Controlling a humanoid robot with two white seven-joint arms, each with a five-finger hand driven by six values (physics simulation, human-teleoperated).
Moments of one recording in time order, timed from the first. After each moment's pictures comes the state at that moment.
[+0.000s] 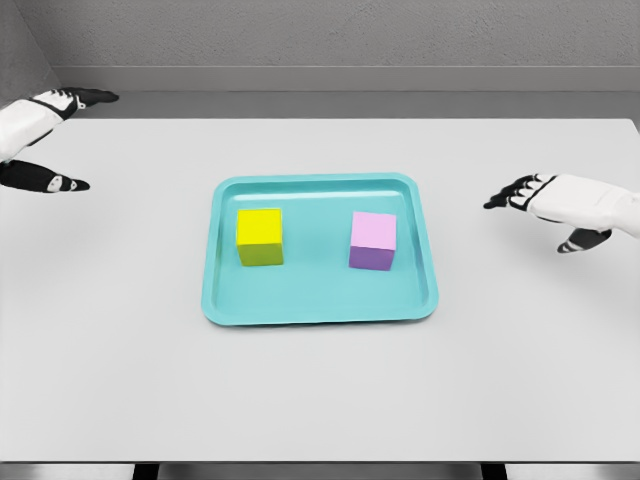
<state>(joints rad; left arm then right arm) -0.47 0.90 -0.39 -1.35 -0.11 -0.61 -0.27 -0.53 -0.94 0.55 -1.36 0.45 -0.61 0.47</state>
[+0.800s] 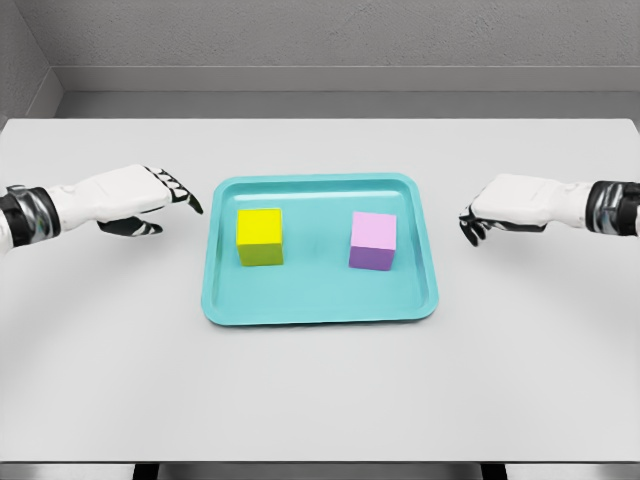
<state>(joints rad) -0.48 0.66 -0.33 -1.40 -0.58 -0.61 -0.61 -0.65 -0.79 0.63 -1.38 0.45 -0.61 0.61</state>
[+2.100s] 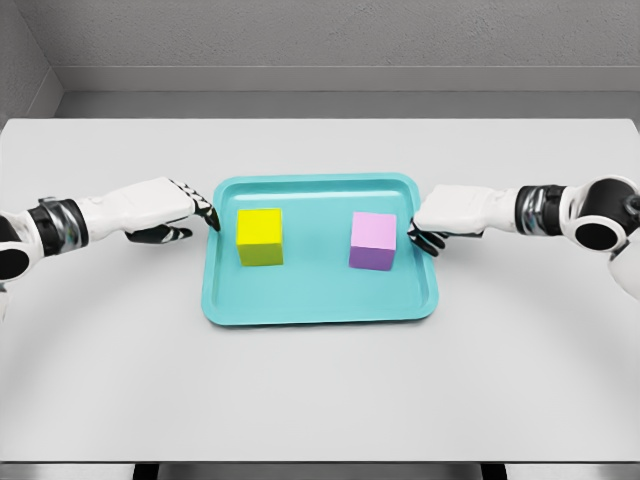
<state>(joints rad) -0.47 0.58 -0.33 -1.38 -0.57 -0.61 -0.61 -0.72 -0.65 0.74 -1.33 0.54 -0.61 0.61</state>
